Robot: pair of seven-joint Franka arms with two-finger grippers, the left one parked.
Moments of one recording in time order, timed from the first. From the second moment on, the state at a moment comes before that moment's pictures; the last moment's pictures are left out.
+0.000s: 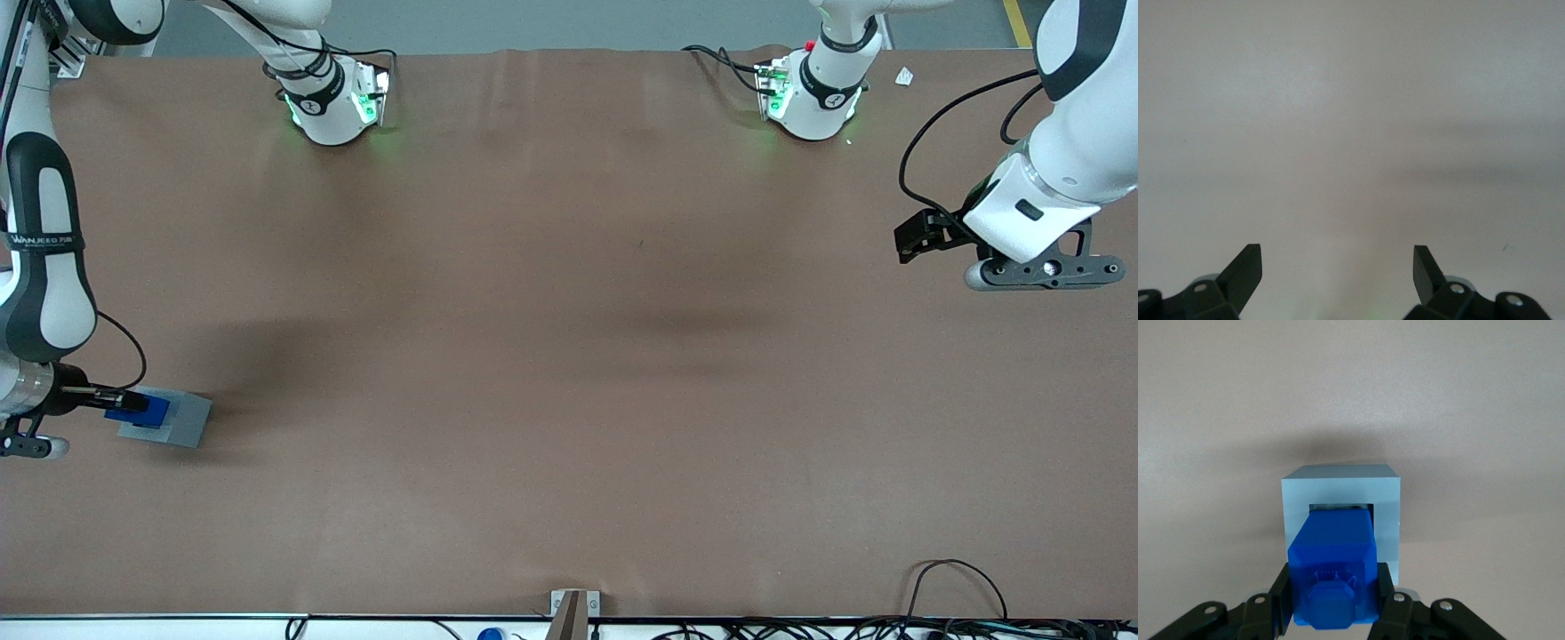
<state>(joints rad) -0.30 0.64 0.00 -1.47 0.00 2.04 -0.16</state>
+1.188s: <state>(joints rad) -0.30 0.64 0.00 -1.45 0.00 2.01 -0.16</state>
